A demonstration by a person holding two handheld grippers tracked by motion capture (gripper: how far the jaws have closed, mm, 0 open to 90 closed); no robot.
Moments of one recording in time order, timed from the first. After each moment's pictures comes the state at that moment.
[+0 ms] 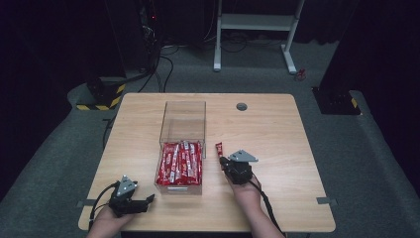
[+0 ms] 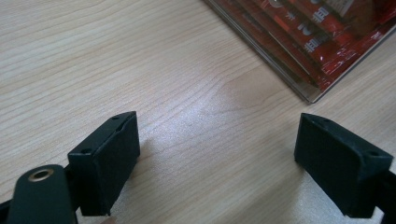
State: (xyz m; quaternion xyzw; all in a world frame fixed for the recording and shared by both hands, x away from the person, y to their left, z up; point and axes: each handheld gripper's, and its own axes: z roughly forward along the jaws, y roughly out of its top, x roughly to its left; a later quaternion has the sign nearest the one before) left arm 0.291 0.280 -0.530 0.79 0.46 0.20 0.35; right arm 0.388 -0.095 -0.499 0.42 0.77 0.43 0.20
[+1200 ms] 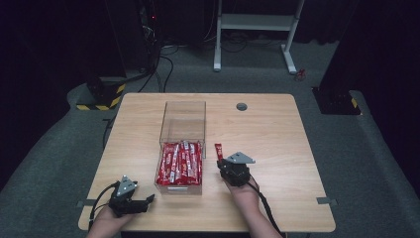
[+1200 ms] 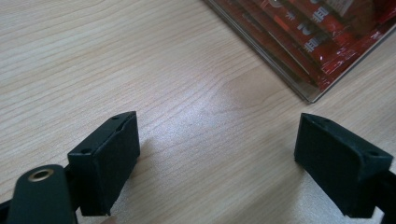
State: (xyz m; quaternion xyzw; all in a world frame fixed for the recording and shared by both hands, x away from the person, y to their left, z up) left arm 0.291 0.280 -0.530 0.79 0.46 0.20 0.35; right arm 0.385 -0.089 -0.506 0.43 0.78 0.43 0.19
